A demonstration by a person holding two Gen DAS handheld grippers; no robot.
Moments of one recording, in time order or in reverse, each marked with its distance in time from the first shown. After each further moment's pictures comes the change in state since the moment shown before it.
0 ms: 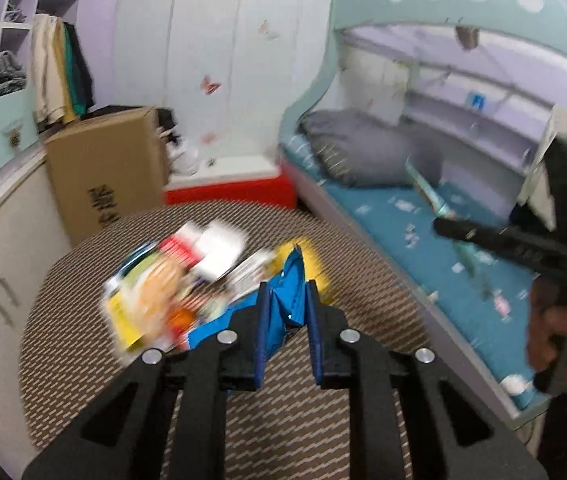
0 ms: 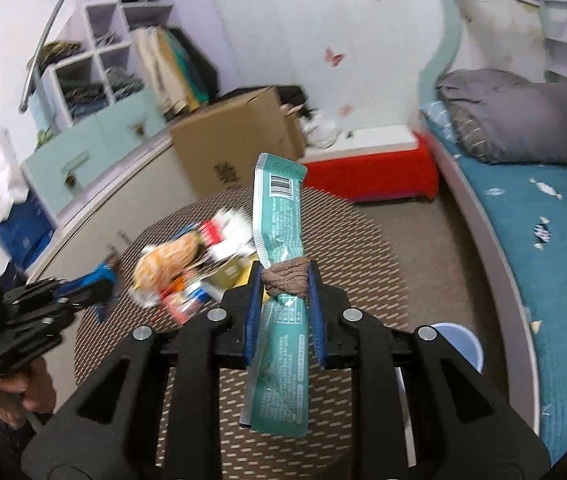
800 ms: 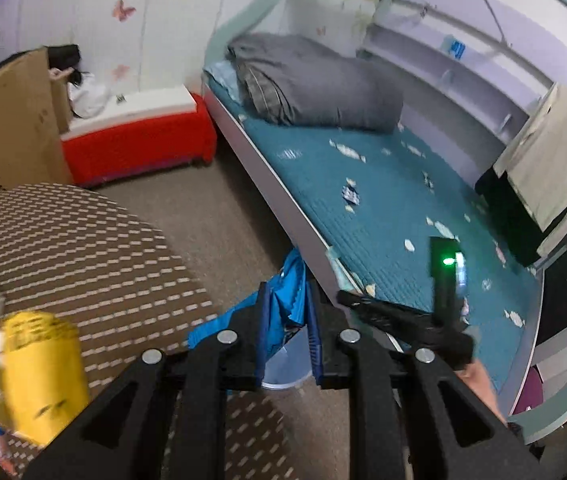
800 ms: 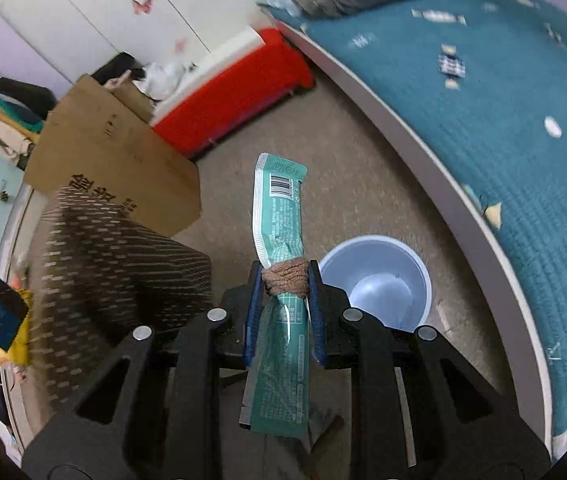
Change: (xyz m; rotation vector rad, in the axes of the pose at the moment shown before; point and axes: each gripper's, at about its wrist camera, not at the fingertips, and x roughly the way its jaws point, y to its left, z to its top) left arm 0.256 -0.160 0.049 -0.011 0.317 -0.189; right arm 0.138 -0.300 -0.076 0.493 0.292 -0.205
